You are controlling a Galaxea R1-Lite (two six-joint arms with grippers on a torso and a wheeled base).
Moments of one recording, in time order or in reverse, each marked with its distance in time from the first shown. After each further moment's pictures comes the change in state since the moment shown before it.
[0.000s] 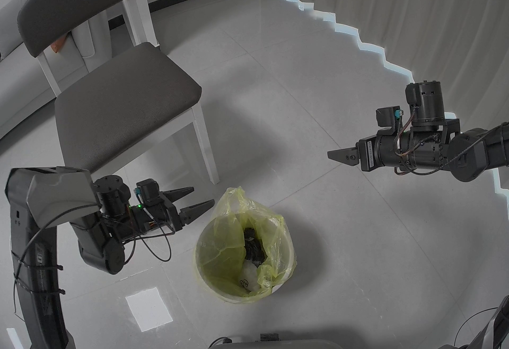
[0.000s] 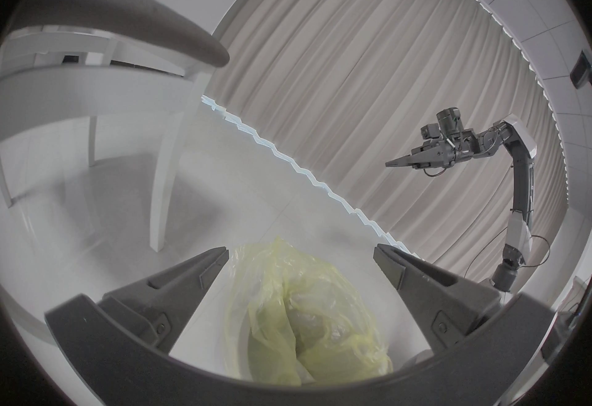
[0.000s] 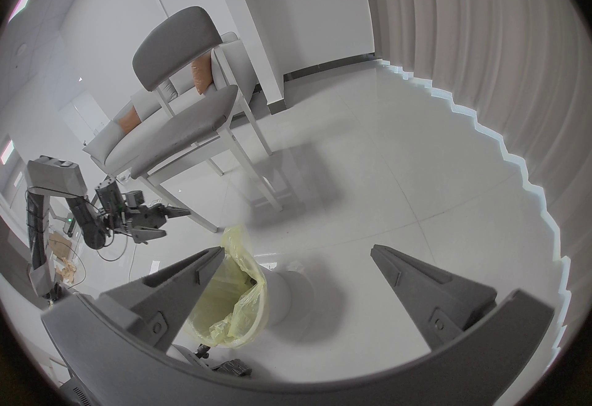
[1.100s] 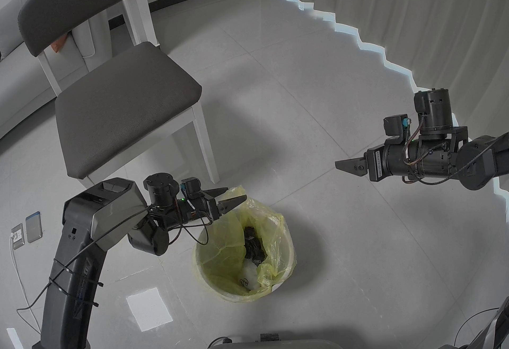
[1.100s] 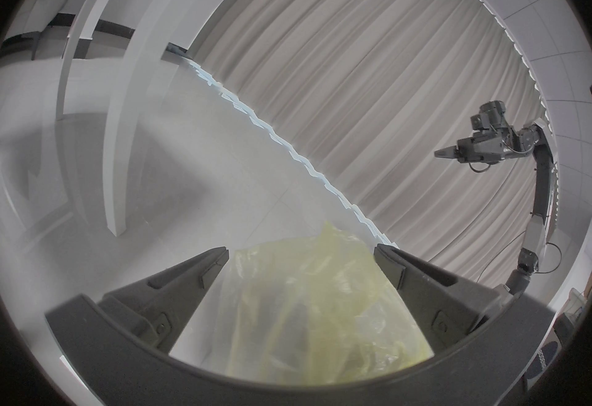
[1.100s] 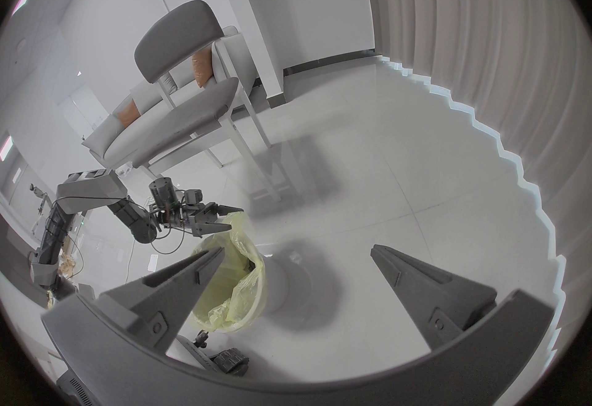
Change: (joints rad) left arm -0.087 0.356 -0.643 0.305 0.010 -0.085; right arm -0.012 -0.048 0.088 -0.010 0.001 -0.023
